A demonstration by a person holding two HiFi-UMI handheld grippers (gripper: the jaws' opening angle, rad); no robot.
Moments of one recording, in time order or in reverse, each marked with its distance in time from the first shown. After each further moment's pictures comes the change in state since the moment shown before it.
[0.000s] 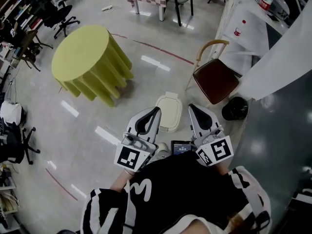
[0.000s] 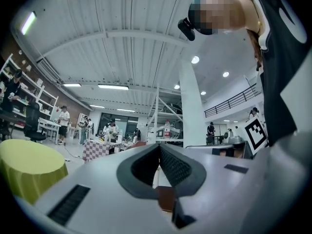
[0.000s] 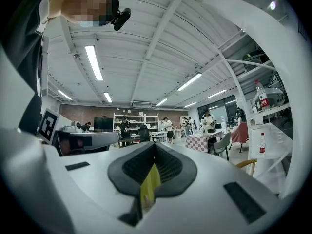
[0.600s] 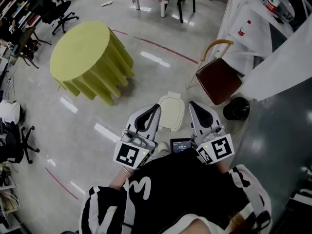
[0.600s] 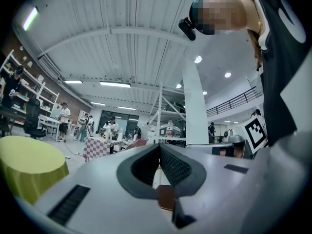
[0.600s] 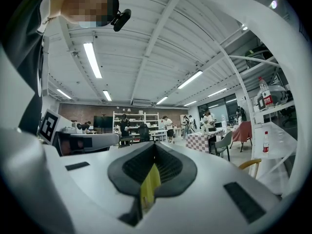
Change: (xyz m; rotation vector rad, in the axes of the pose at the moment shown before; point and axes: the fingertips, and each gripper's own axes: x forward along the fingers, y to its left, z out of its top) left arm 0.013 0.049 -0.007 -0.023 0.012 -0.002; right arm 0.049 -0.002 -0.007 -0.001 0.017 0.001
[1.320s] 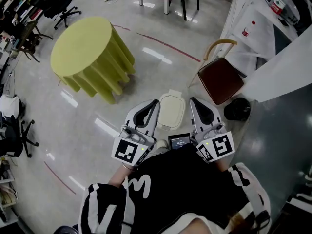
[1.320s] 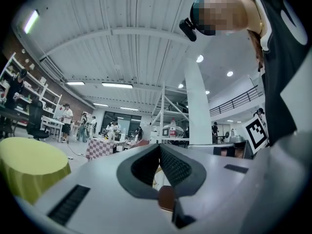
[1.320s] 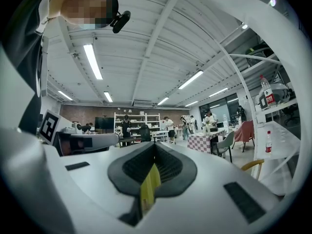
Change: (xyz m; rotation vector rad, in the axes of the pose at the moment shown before) left arm 0.012 0.011 0.003 0.009 -0.006 0.035; right arm 0.011 -0.013 0.000 0.005 -0.007 0.017
